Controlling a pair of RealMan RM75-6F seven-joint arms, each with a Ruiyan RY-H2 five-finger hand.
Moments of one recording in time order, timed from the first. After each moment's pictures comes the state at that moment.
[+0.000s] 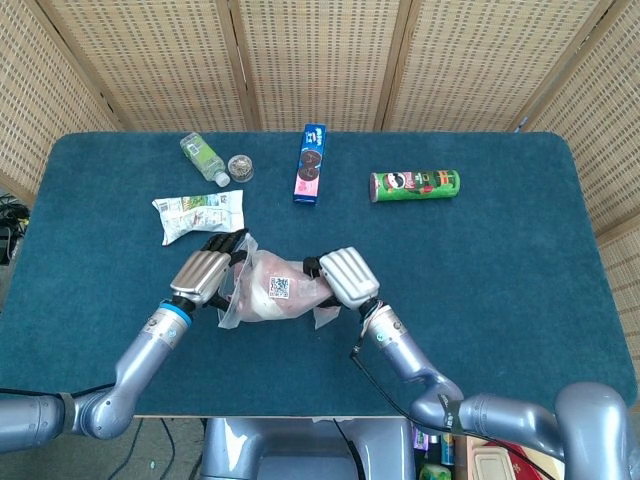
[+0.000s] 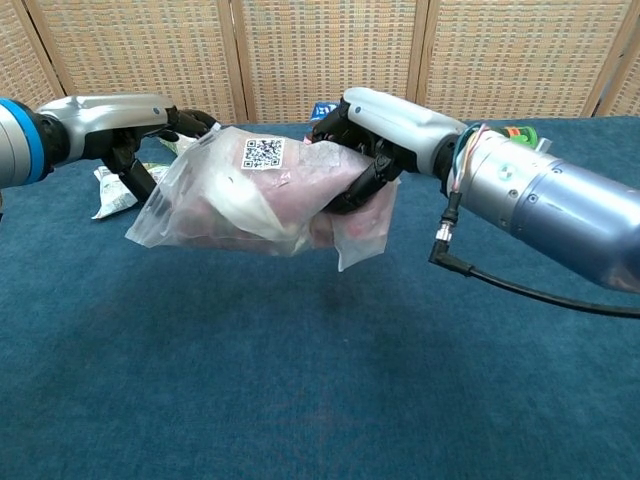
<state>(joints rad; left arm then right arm) -0.83 -1.34 -0.19 -1.84 0.76 0.99 0.38 0.83 -1.74 0.29 -1.39 -1.27 1.02 -0.08</state>
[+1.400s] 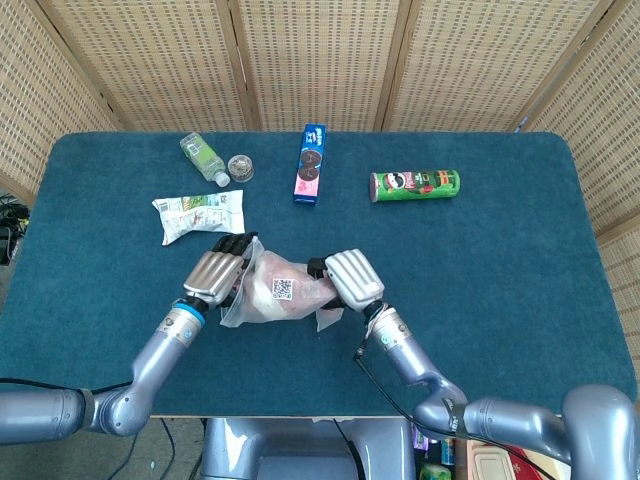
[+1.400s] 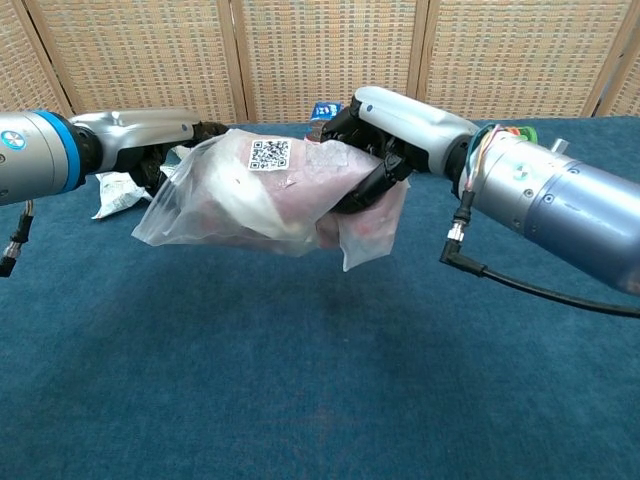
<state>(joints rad) -0.91 -1.40 -0.16 -1.80 0.70 1.03 0.52 0.81 -1.72 0.28 -1.44 -1.24 1.04 -0.07</state>
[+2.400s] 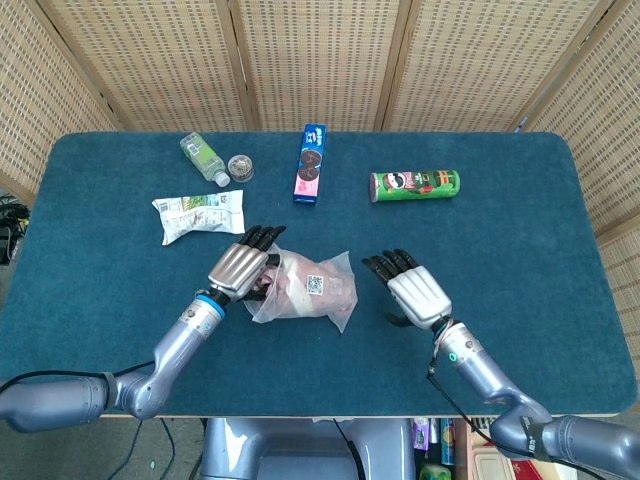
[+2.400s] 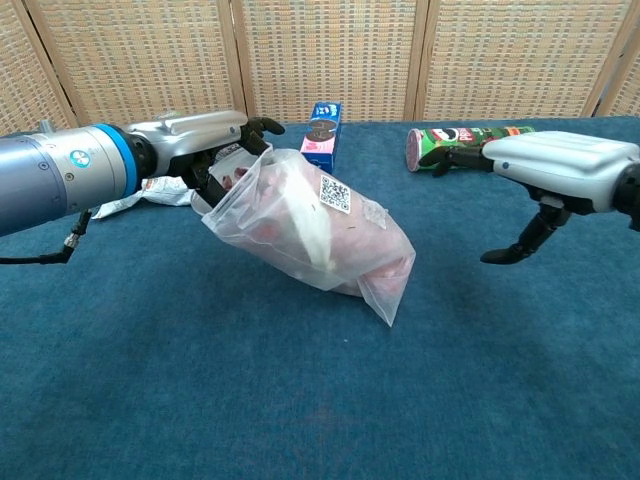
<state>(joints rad) -0.92 -1.53 -0.18 -1.57 0.93 0.94 0.37 0.68 -1.41 0.07 -1.52 -1.39 1.04 -0.20</state>
